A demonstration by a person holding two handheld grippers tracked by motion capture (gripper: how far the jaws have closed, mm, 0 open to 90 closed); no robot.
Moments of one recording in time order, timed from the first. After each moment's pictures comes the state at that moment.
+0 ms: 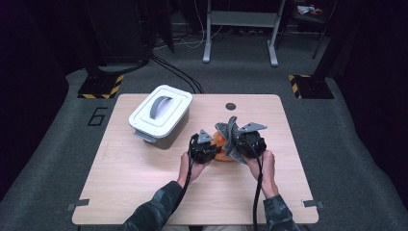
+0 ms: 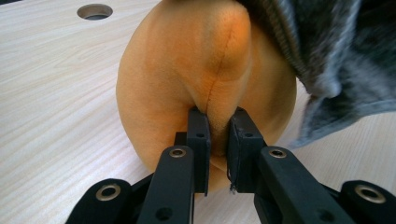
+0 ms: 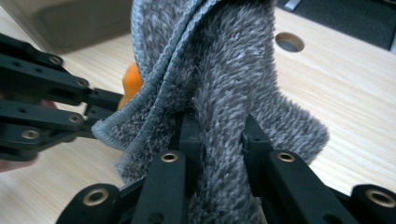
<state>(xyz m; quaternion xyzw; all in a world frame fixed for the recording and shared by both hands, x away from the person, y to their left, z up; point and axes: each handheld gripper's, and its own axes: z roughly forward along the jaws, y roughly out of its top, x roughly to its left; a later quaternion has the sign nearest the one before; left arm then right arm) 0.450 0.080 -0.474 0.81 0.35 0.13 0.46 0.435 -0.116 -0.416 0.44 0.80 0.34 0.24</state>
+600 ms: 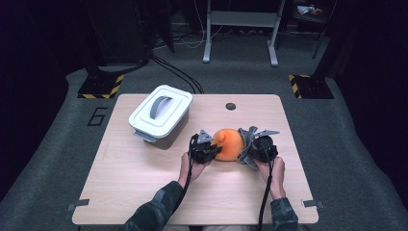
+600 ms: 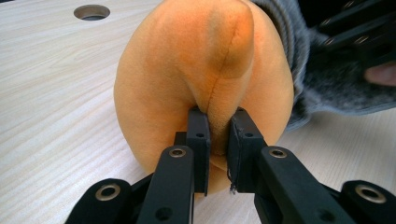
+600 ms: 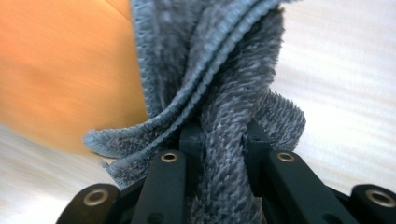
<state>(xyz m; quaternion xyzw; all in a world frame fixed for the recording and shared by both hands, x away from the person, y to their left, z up) 0.451 0.078 -0.476 0.80 0.34 0.13 0.47 0.455 -0.170 -0.474 0.53 0.77 0.30 0.20</state>
